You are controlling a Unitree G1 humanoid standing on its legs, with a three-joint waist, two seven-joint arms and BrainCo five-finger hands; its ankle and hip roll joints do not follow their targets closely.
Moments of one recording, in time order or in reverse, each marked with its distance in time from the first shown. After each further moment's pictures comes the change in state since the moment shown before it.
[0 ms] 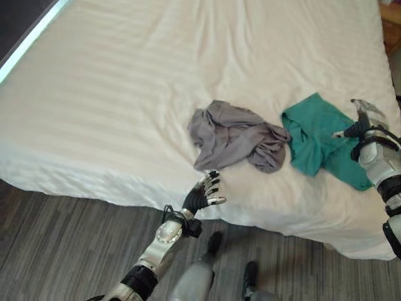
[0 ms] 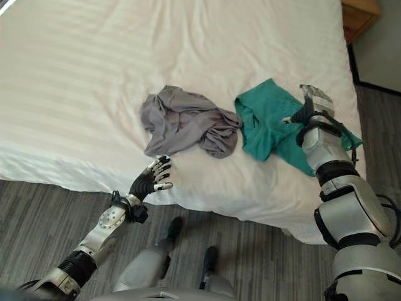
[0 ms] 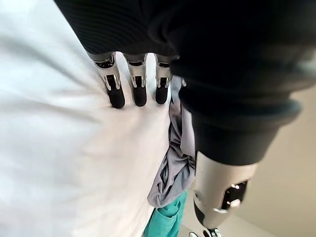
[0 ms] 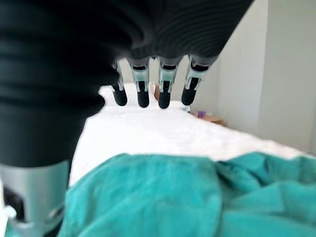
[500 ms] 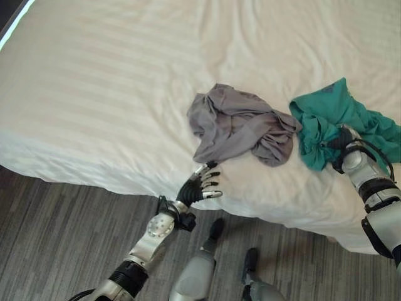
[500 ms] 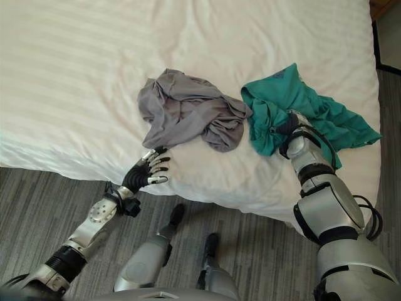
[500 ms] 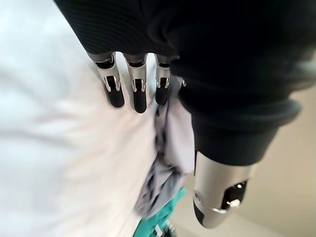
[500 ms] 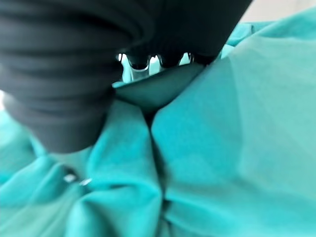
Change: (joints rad) left arm 0.061 0.147 0.222 -0.239 -0.017 -0.006 -0.005; right arm 0.070 -0.039 -0.026 -0.140 0.161 -0.036 0.168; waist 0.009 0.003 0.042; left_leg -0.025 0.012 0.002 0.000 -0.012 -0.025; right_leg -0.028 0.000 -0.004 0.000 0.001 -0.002
